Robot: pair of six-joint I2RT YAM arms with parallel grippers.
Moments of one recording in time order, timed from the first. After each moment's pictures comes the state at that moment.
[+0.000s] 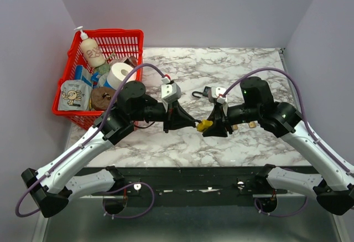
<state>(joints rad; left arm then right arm) -0.81 1.02 1.09 -0.22 0.75 -0.16 0.73 1.04 1.22 -0.75 -0.76 -0.29</state>
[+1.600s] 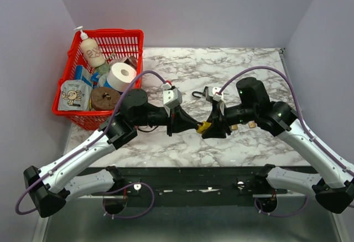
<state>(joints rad) -0.86 1.00 0.96 -0.05 0.69 -0.19 0.72 1.07 1.21 -0.76 -0.77 -0.21</state>
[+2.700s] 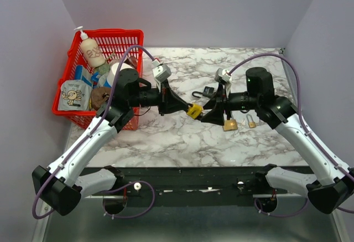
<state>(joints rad) -0.57 1.10 1.07 -0.11 0.87 -0.31 0.54 1.11 1.17 -0.54 -0.85 -0.10</state>
